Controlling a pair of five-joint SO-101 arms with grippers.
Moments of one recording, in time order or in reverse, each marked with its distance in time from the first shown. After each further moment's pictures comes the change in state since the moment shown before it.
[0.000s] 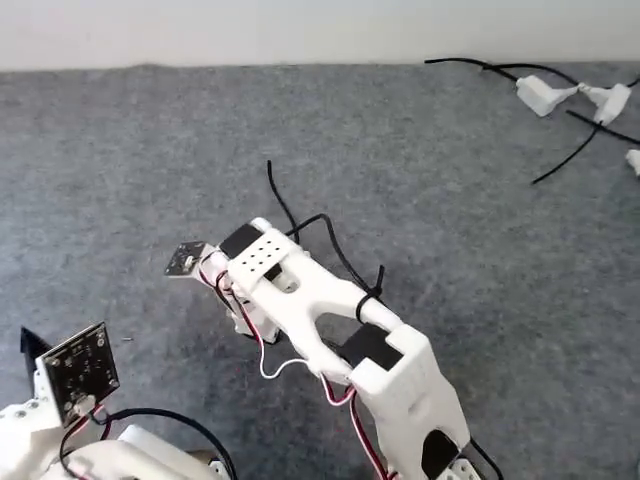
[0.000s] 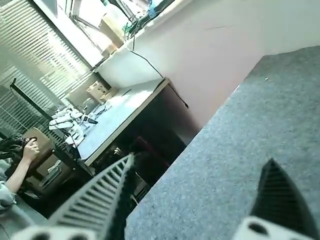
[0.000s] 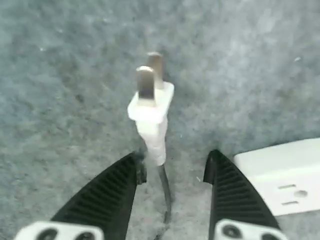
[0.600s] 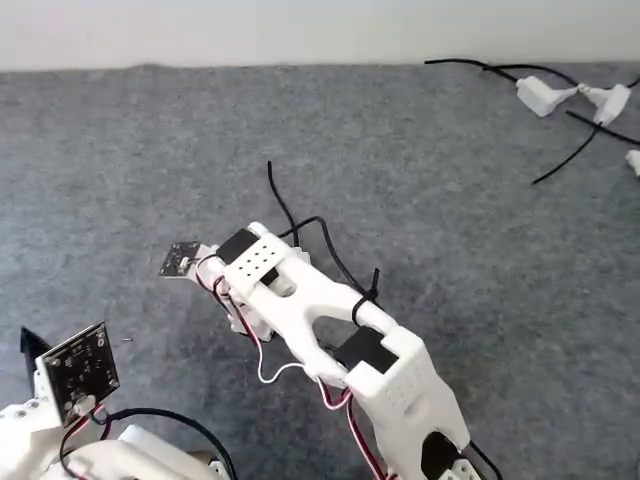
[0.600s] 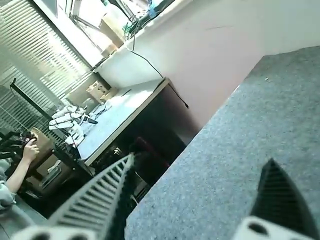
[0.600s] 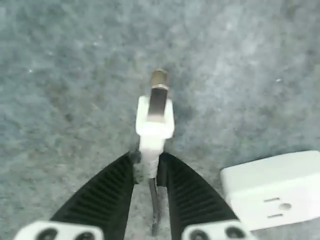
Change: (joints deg) left arm 0.1 0.0 0.0 0.0 0.0; right arm -1.7 1.0 1.0 -4.4 -0.3
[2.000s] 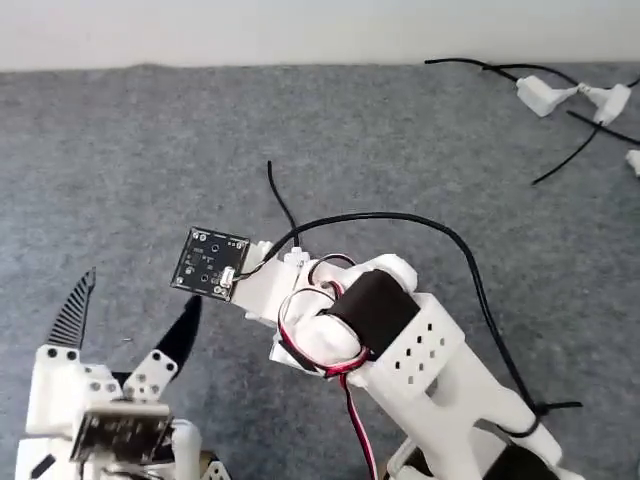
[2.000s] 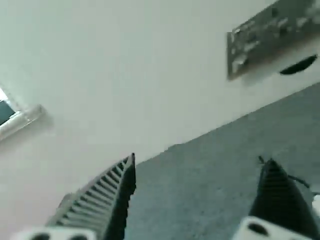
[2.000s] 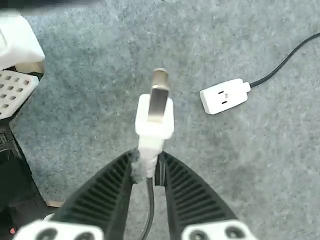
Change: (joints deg) left arm 57.3 0.0 -0.8 0.1 10.1; right arm -2.2 -60.0 10.4 22.8 -0.7
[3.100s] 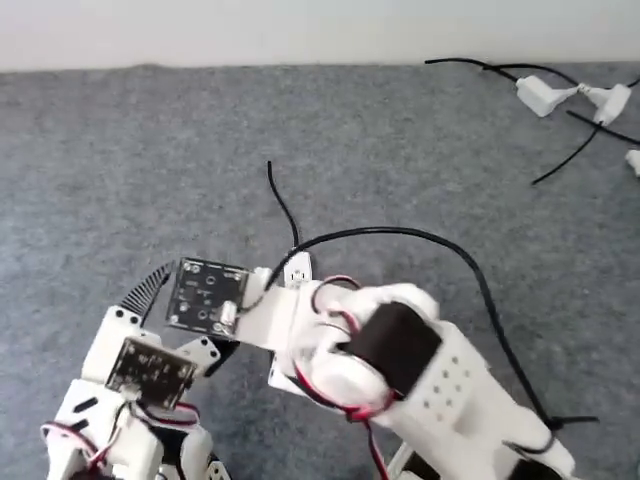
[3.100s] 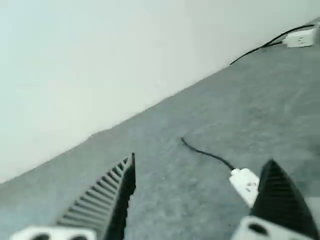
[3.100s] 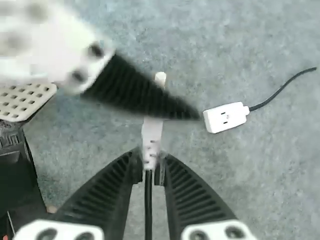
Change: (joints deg) left arm 13.4 0.0 14.3 -2.7 5.8; right arm -4.8 -7.0 0.2 0.0 0.0
